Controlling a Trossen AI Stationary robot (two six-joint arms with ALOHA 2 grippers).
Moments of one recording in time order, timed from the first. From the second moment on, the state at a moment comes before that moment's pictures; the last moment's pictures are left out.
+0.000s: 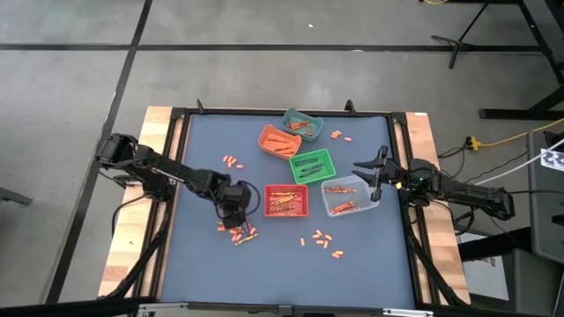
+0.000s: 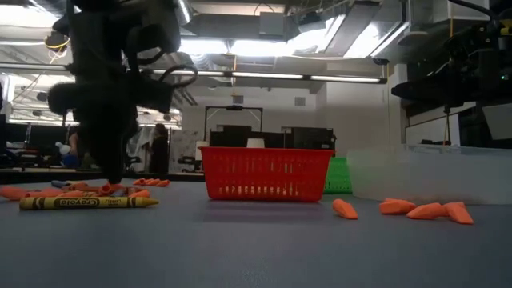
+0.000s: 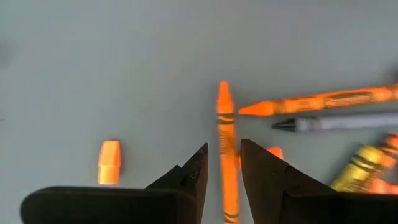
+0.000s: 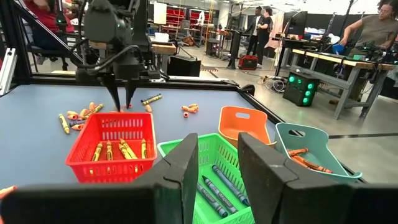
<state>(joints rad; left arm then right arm) -0.16 1.52 0.77 -0.59 -0.11 -0.52 -0.19 0.05 0.01 0.02 0.01 -0.12</state>
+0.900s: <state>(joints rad) -0.16 1.52 0.66 -0.42 -0.14 -0.57 -0.19 0.05 0.01 0.02 0.01 -0.12</state>
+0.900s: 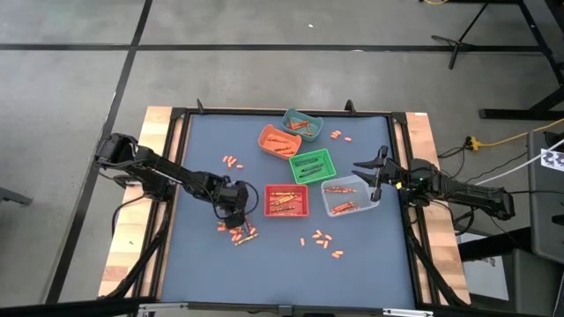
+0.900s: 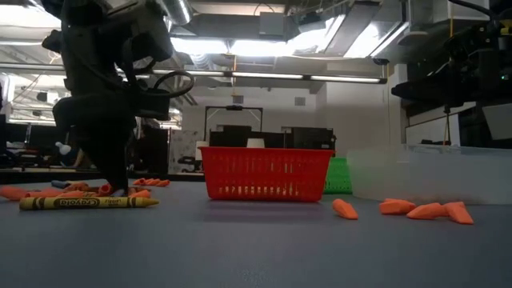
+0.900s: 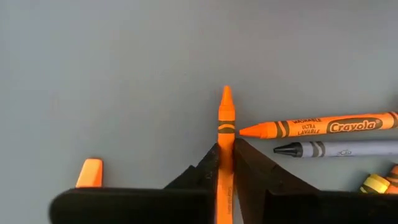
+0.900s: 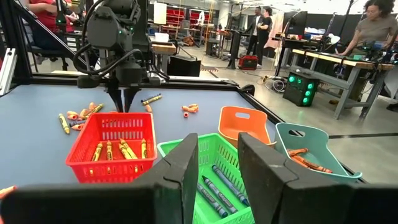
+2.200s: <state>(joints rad) 0.37 1.52 0.91 0.18 -0.35 0.01 -0.19 0.05 0.01 0.02 0.01 -0.12</state>
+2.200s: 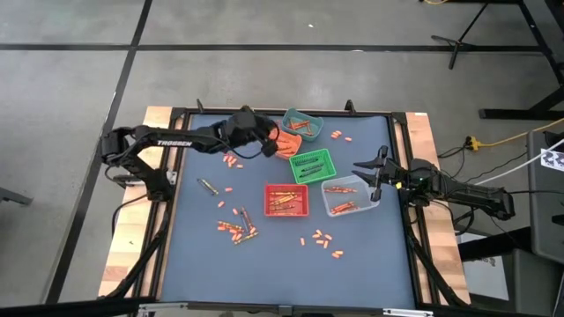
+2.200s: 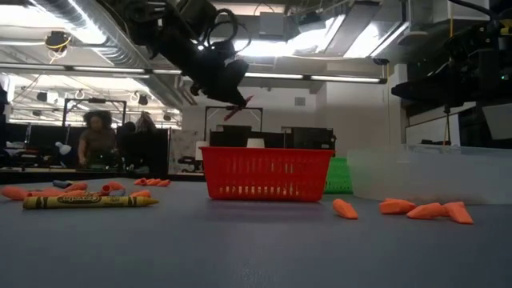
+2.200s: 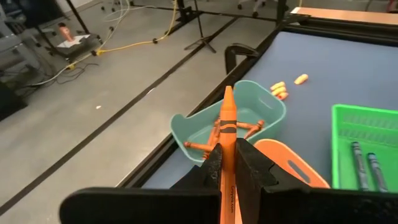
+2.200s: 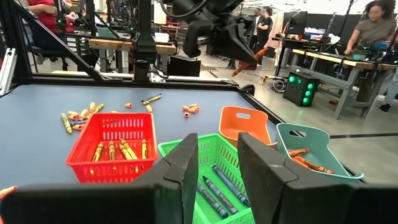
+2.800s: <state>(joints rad) 0.40 1.52 0.91 0.18 -0.35 0.00 -0.19 0.05 0.01 0.02 0.01 -0.12</state>
